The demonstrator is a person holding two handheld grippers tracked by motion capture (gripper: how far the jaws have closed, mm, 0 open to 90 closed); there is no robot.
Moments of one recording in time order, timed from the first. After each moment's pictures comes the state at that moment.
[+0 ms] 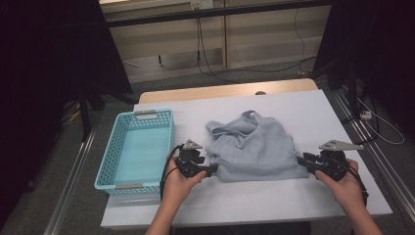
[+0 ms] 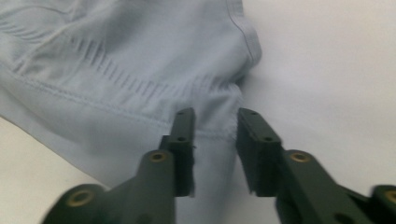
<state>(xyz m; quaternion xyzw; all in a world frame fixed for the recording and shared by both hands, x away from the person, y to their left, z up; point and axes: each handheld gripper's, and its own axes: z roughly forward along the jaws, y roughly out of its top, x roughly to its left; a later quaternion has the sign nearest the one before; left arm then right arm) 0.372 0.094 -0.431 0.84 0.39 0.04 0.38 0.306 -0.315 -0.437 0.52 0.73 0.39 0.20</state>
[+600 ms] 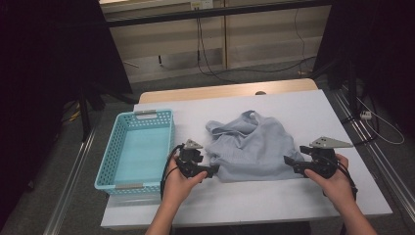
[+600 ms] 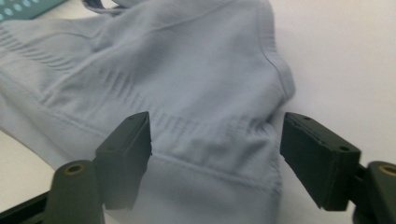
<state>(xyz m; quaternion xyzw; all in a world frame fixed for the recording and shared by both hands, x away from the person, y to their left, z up) 0.372 0.093 -0.430 0.84 0.38 0.05 0.38 0.317 -0.292 -0.435 0.49 0.73 0.42 0.21</state>
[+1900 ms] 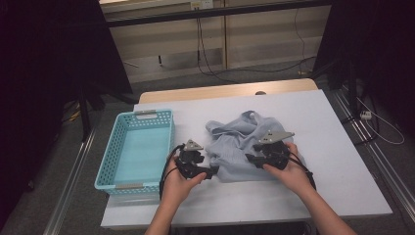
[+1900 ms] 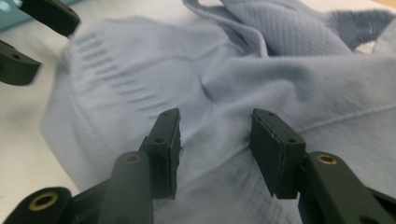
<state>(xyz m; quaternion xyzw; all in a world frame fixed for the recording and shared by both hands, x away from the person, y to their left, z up) 0.370 0.096 -0.426 0.85 0.36 0.06 0.38 0.359 -0.187 -0.429 0.38 0.82 0.40 0.18</state>
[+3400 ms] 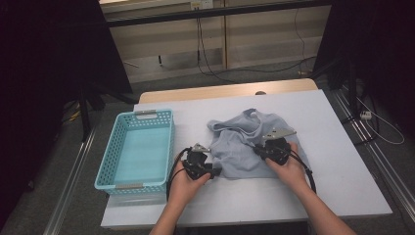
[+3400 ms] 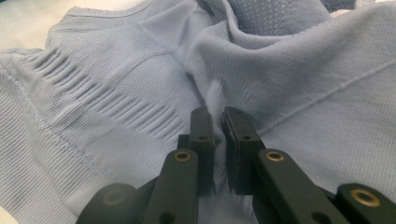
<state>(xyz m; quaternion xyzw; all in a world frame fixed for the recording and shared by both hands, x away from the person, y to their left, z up) 0.374 0.080 -0.447 0.86 0.37 0.00 0.36 0.379 -0.202 -0.456 0.44 0.79 0.39 0.19</state>
